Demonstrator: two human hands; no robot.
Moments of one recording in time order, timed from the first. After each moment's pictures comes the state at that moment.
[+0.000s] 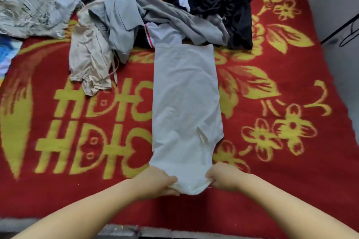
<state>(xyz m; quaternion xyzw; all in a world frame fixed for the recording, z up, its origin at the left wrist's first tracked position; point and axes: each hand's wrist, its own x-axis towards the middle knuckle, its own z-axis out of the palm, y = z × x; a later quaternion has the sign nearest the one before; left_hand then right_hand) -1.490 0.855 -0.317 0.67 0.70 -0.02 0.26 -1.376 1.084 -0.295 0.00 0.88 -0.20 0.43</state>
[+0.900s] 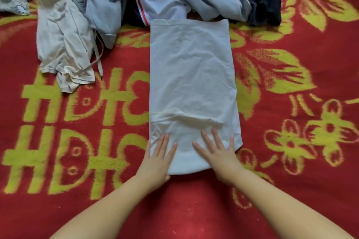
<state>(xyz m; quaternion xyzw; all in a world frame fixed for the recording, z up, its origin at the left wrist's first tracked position) -1.538 0.887 -0.432 0.46 0.84 -0.09 0.25 -1.437 1.102 -0.422 0.03 0.93 -0.08 0.36</state>
